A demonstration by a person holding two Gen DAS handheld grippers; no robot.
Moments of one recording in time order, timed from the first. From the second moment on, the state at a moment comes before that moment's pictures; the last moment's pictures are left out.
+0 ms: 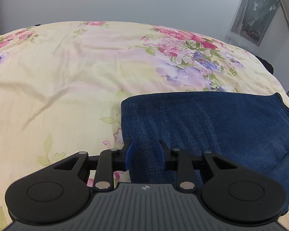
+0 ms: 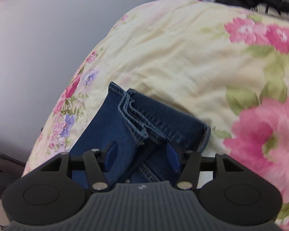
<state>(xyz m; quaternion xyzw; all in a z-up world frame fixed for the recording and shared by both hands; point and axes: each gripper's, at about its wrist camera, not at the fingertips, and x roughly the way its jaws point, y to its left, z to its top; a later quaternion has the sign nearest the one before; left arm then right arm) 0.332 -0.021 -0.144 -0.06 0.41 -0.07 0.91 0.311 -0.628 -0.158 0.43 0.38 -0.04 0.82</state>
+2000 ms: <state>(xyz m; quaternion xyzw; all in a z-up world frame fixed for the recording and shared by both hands) 0.339 -0.032 -0.133 0.02 0.40 -0.10 0.91 0.371 -0.521 -0.133 0.02 0.35 -0.05 0.93</state>
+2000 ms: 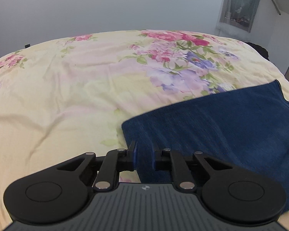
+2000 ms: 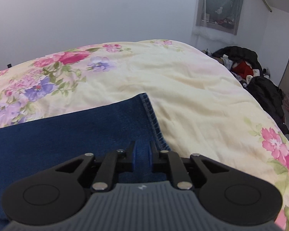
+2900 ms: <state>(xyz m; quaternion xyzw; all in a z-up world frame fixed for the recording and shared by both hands) 0.224 -0.080 -0.118 0.02 0.40 -0.11 0.91 0.195 -0.342 -0.161 0.01 0.41 0.06 0.91</state>
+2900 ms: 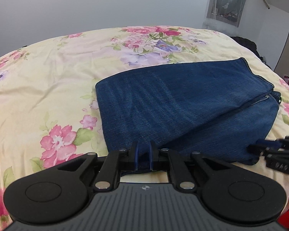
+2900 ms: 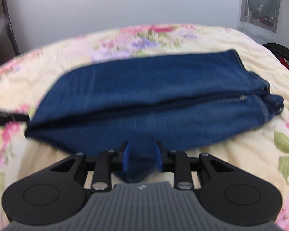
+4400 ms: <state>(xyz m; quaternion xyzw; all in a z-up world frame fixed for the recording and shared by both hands) 0.276 -0.223 -0.132 -0.04 0.40 -0.18 0.90 0.230 -0.581 -0.155 0.35 0.36 -0.05 0.86</state>
